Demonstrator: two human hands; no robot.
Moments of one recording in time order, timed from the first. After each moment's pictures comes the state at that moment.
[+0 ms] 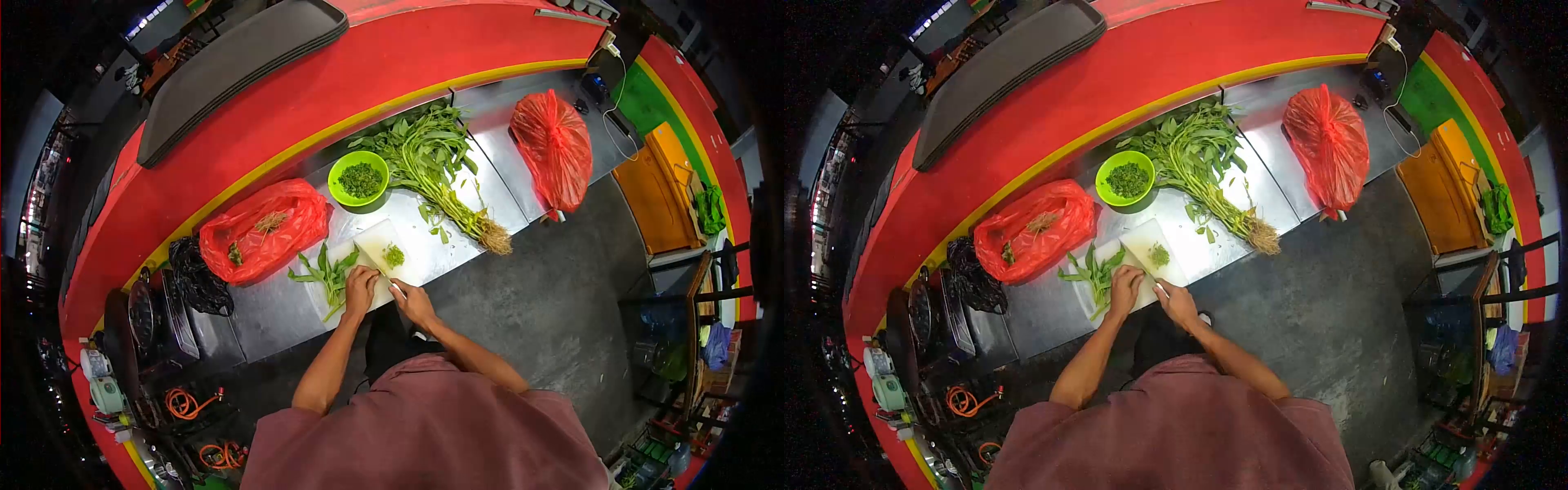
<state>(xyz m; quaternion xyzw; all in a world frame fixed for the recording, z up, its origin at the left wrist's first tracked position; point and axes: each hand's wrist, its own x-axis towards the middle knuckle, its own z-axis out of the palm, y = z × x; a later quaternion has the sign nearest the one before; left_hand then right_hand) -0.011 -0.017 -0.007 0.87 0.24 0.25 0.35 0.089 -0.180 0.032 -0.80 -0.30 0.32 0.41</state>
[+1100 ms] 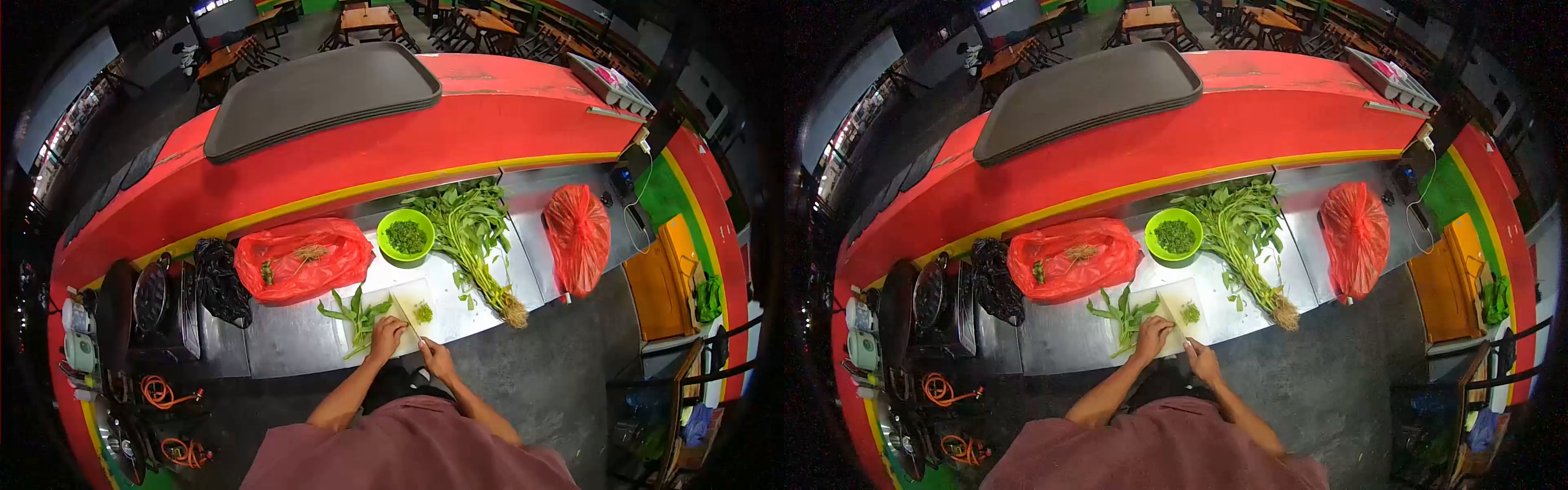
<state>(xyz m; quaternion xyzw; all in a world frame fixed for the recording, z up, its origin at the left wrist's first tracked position) -0.015 -0.017 -0.011 0.85 0.25 0.28 0.37 0.090 -0.188 0.007 -0.81 -0.28 0.32 0.40</state>
